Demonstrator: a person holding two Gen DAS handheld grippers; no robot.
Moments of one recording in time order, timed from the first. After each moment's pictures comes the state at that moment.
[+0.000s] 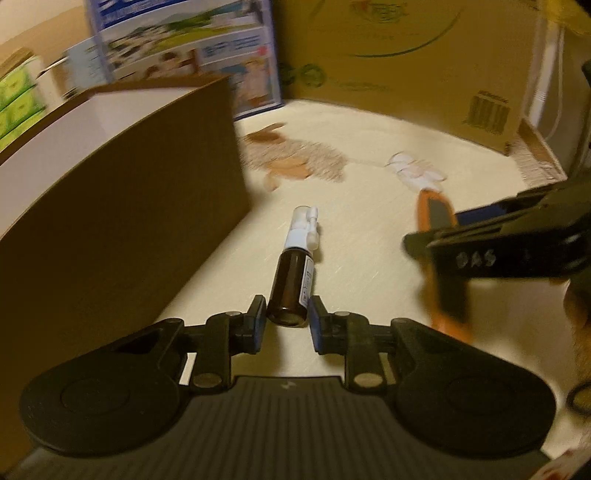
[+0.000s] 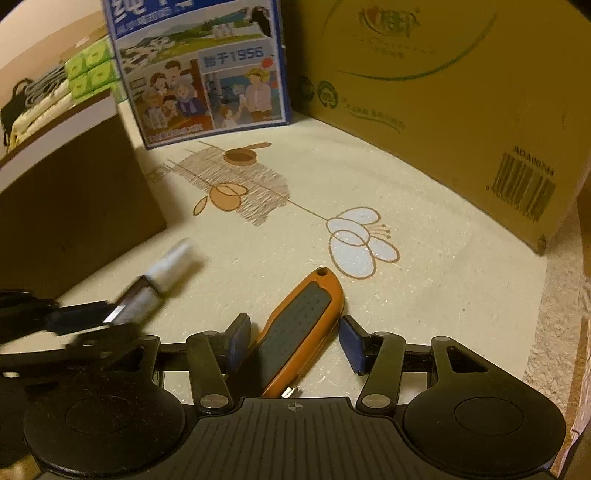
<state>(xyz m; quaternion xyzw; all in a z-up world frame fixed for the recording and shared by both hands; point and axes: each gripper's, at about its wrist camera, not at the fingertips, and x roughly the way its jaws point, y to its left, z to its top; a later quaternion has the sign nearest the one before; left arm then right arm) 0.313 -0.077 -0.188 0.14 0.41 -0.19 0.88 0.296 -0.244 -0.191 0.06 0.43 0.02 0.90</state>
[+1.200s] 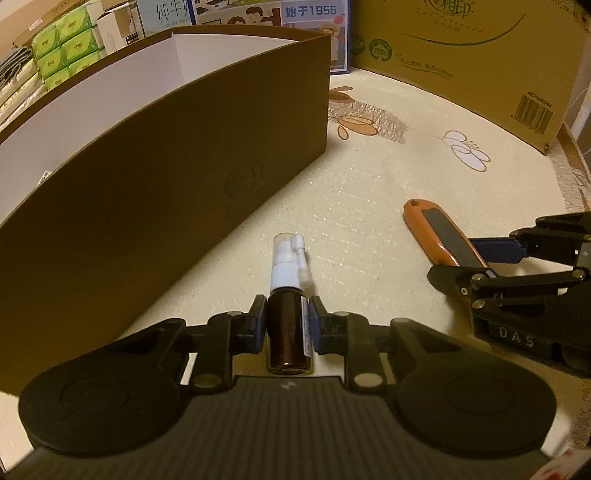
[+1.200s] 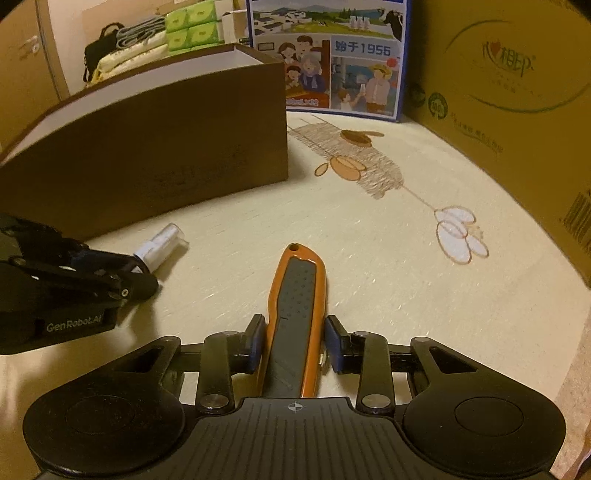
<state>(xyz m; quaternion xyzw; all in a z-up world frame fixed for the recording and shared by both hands) 0.291 -0.036 -0.179 0.10 0.46 -0.12 0.87 0.256 -0.197 -0.192 0.00 0.43 0.14 0.89</state>
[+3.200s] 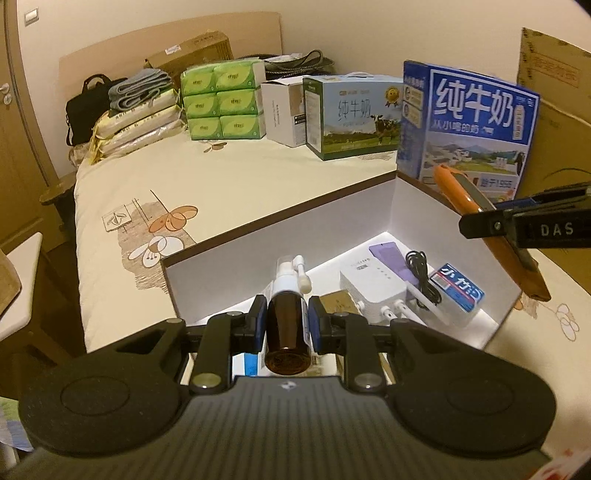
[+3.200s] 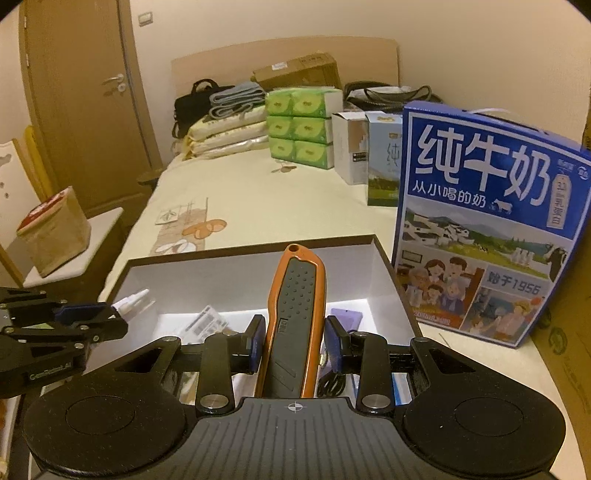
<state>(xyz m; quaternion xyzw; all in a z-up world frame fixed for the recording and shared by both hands) 0.348 0.141 -0.047 0.03 0.36 0.02 0.93 0.413 -0.067 -0.049 -0.02 0.34 0.28 0.90</state>
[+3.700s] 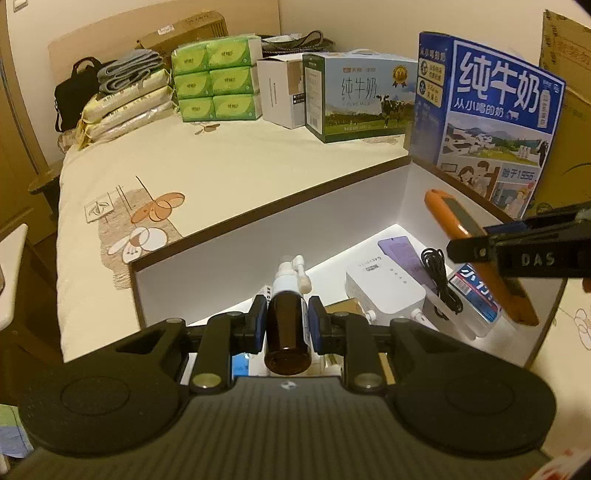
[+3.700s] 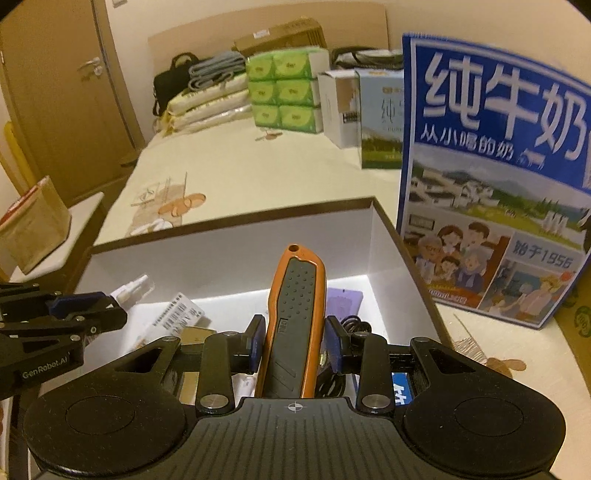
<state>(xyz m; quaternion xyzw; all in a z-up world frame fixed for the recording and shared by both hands) 0.397 0.143 -0.079 0.03 0.38 0.02 0.92 0.456 -0.051 -0.094 -0.01 0.38 0.26 0.89</state>
